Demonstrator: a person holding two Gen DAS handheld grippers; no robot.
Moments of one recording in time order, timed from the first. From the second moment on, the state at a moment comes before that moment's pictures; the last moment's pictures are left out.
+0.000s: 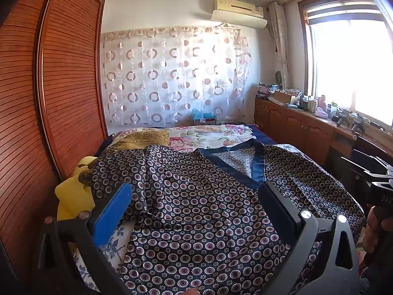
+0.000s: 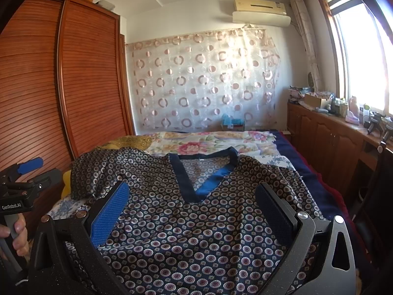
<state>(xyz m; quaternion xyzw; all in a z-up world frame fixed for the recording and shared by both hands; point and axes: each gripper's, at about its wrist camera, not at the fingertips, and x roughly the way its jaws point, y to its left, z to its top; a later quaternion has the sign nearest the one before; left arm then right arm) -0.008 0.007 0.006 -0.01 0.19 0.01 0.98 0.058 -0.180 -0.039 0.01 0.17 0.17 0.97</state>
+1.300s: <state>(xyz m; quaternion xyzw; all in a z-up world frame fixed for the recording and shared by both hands) -0.011 0.006 0.010 -0.01 0.19 0.01 0.98 0.059 -0.179 -0.037 0.01 0.17 0.17 0.97</state>
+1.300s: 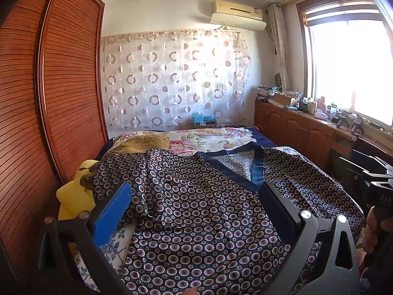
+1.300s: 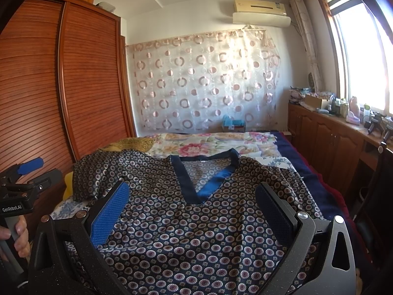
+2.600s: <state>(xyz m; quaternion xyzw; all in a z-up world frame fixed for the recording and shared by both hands) 0.008 0.037 -0.017 -0.02 0.22 0.04 0.97 0.084 -0.166 -0.067 0.00 0.22 0.19 0.96</state>
